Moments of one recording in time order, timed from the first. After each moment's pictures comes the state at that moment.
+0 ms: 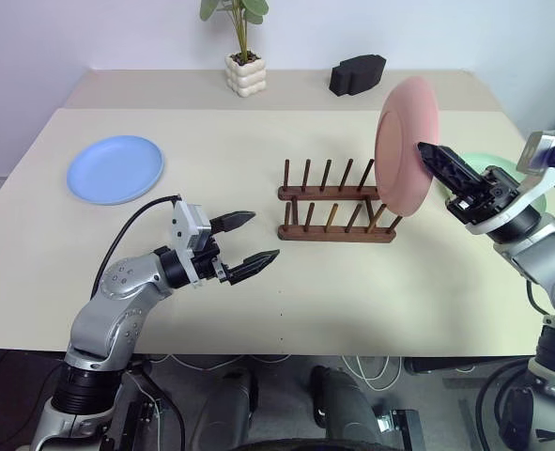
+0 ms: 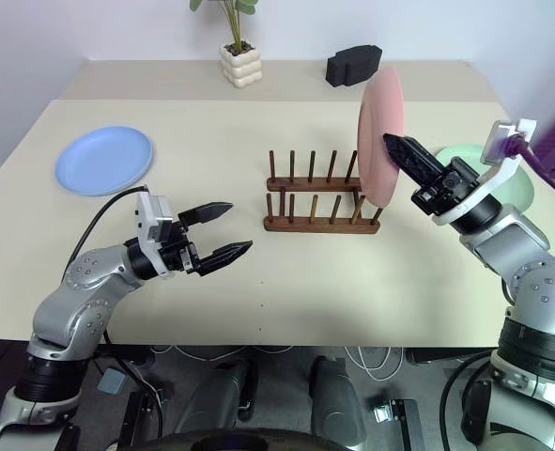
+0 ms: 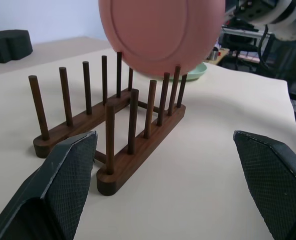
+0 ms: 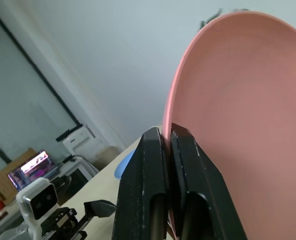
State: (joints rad) left arm -0.20 0.48 0.00 -0.34 -0.54 0.37 -0.84; right arm -0.36 -0.60 -0.49 -0.15 1.31 0.83 0.55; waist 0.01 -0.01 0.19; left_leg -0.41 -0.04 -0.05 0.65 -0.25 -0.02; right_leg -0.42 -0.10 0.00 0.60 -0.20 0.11
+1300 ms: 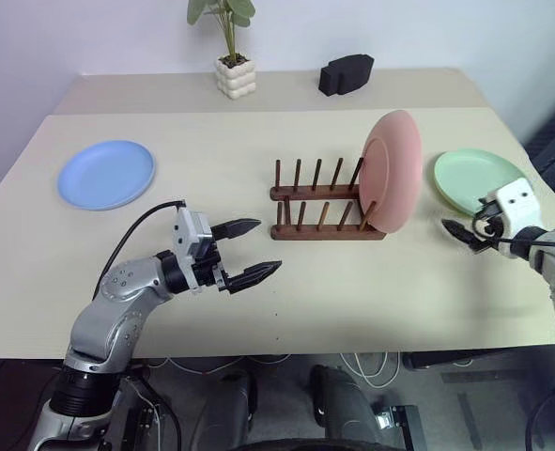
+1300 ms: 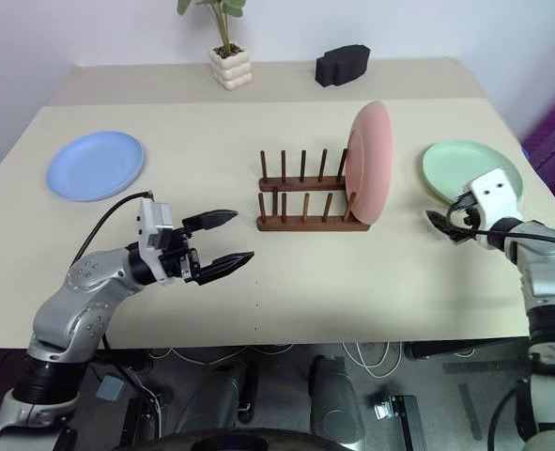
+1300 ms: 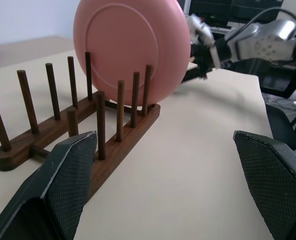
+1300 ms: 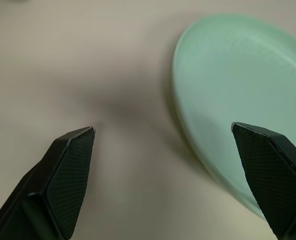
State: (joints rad) left arm -0.19 0.49 -0.02 -0.33 -0.56 0.34 -0.91; right arm -0.47 -0.89 -0.06 0.60 0.15 0.11 0.67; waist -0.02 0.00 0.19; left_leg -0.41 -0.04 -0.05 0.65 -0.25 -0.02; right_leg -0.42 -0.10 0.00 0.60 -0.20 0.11
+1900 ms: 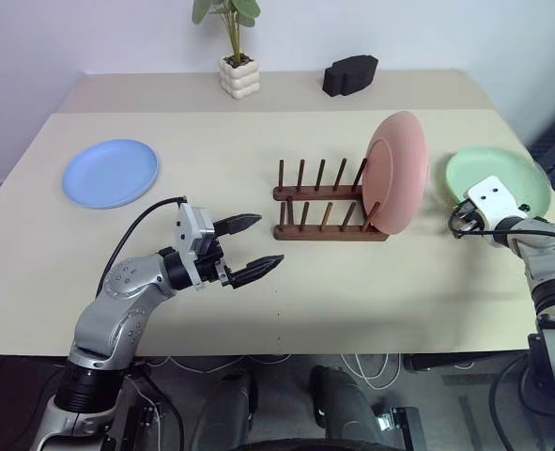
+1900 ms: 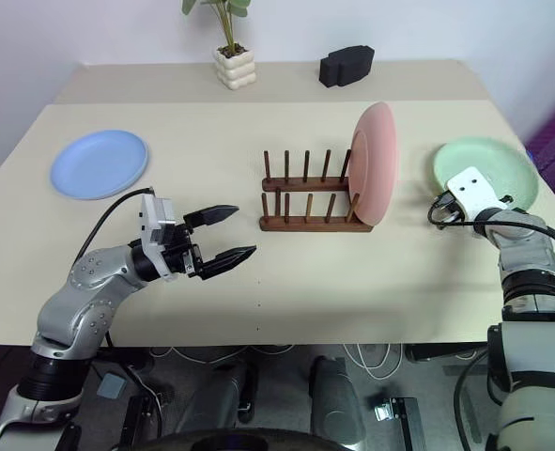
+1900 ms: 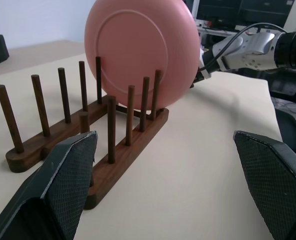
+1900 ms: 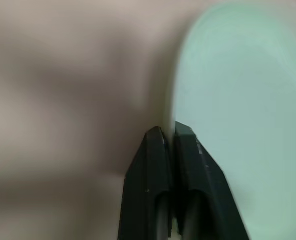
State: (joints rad) left arm -0.20 0.47 -0.03 -0.32 -0.55 0.34 -0.88; right arm -0.72 -0.82 0.03 1.04 -0.07 -0.12 0.56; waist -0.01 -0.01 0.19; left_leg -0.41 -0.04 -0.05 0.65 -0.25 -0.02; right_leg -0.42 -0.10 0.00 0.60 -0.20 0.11
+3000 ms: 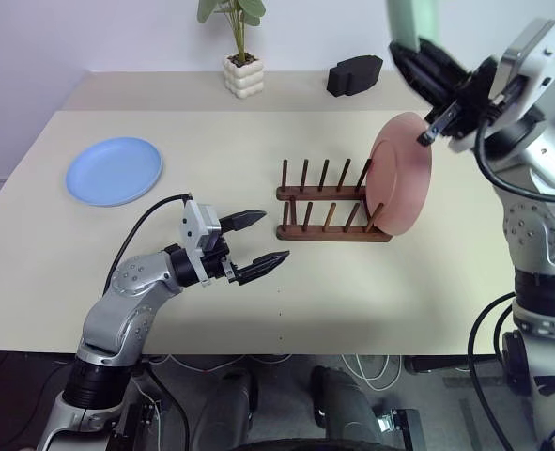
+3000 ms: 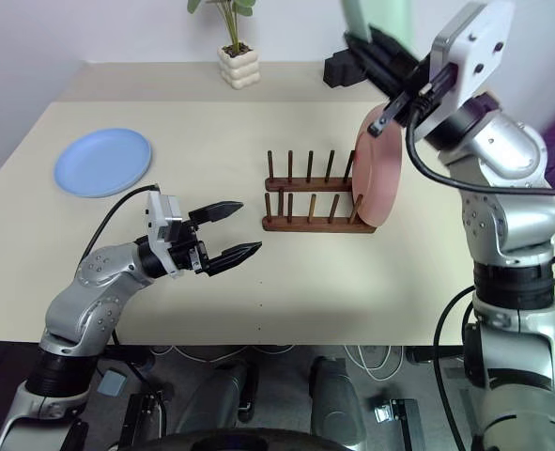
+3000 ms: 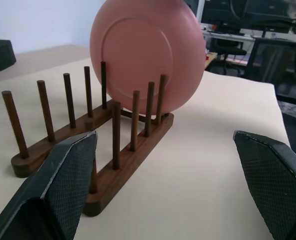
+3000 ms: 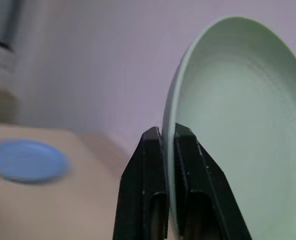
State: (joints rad) left arm -0.22 0.45 -0.05 -0.32 -0.53 0.34 -0.85; right arm -0.66 -0.70 -0.11 -0.27 0.71 0.27 0.61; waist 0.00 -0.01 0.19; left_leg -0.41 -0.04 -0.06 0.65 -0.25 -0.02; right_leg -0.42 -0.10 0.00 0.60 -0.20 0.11
